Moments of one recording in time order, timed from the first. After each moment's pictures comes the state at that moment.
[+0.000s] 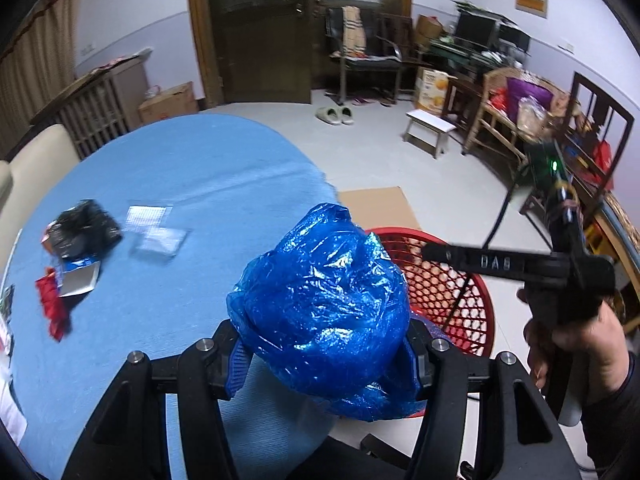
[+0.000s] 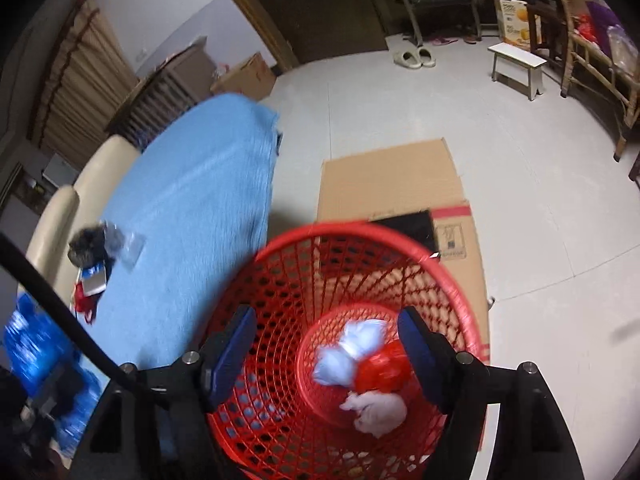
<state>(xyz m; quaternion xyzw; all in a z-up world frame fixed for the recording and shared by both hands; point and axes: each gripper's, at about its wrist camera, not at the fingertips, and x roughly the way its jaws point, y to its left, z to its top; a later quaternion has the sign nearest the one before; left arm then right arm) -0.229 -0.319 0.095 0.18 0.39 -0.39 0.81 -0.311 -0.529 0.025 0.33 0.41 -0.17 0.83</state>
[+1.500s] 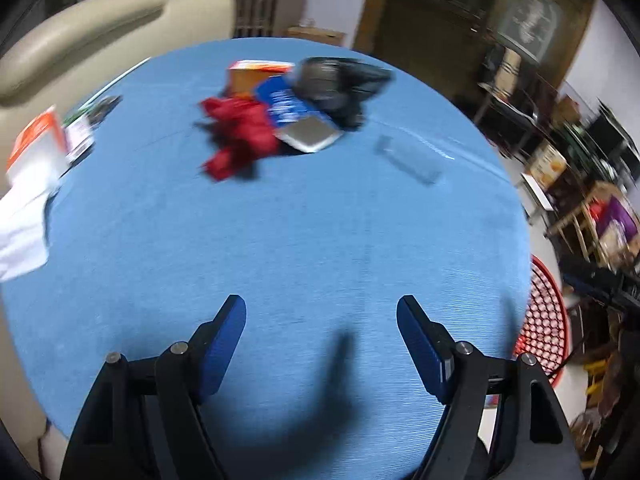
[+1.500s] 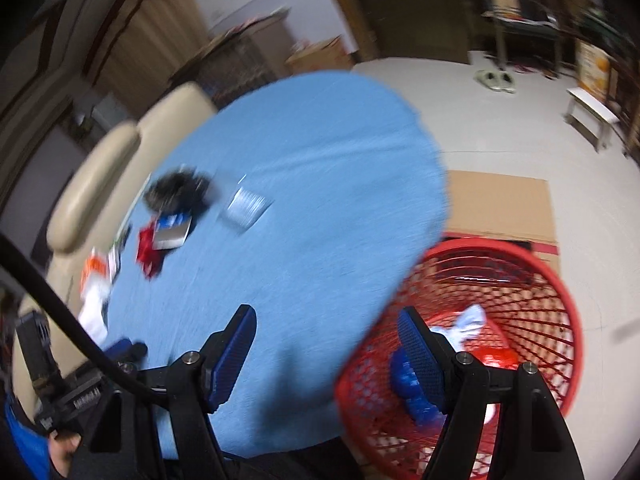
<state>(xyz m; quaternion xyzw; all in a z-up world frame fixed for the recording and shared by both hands) -0.139 -0.091 0.049 0.00 0.49 -0.19 0.85 -0.231 -0.408 0.069 0.24 0.44 -0.05 0.86</state>
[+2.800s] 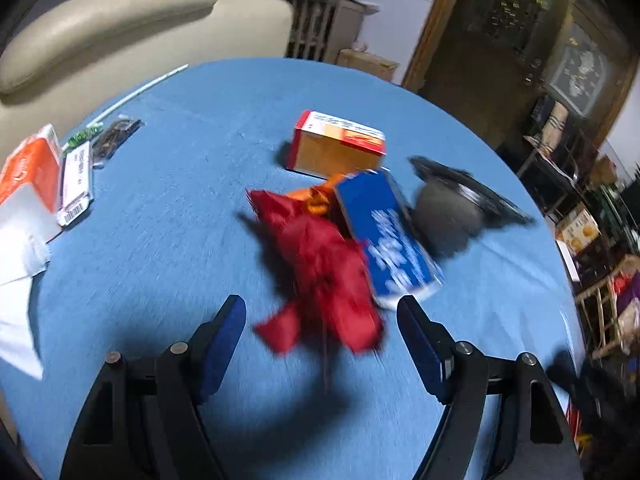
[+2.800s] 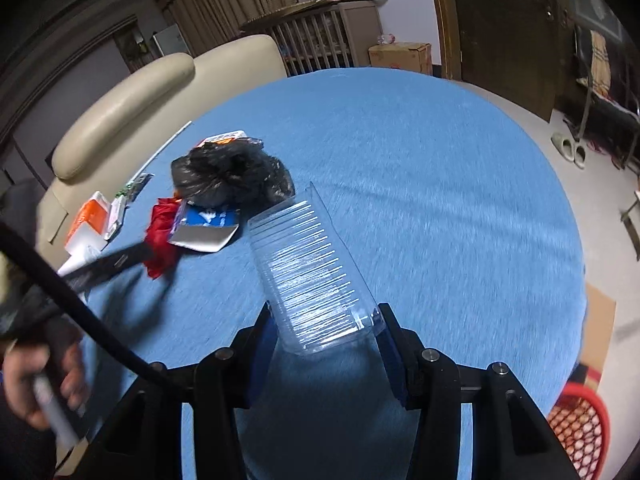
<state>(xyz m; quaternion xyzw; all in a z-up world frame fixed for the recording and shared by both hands) 0.015 -0.082 0.044 -0.07 0.47 -0.11 0.87 -0.103 -0.334 0.056 0.12 0.45 0.03 0.89</state>
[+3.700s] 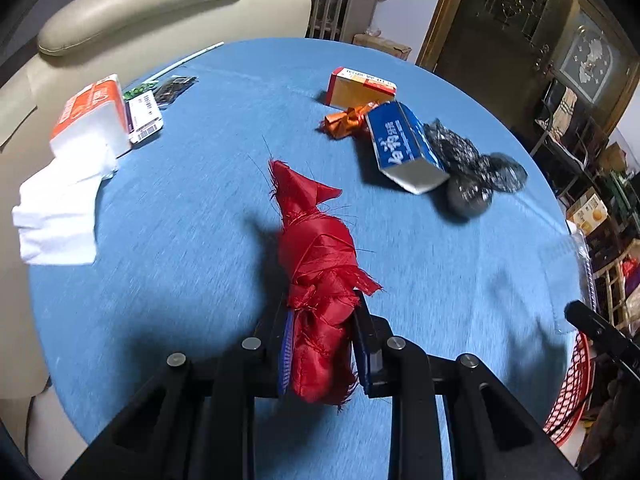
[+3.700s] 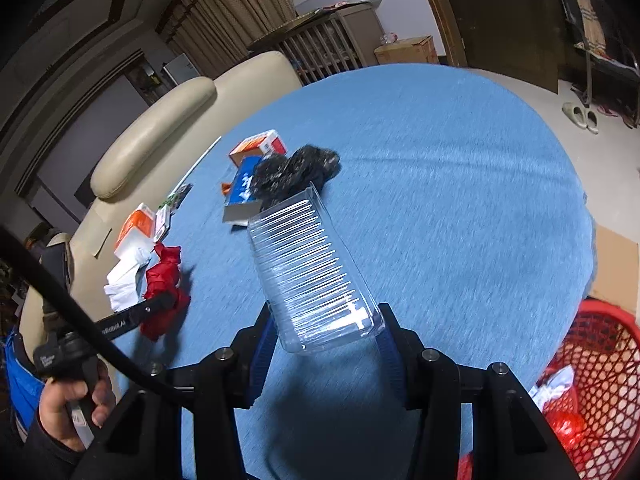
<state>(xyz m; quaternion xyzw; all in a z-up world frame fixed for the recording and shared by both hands) -0.099 -0.042 0.049 -0.04 0.49 -0.10 0.87 -0.166 -0.329 0.058 0.20 0.42 0.07 0.88</state>
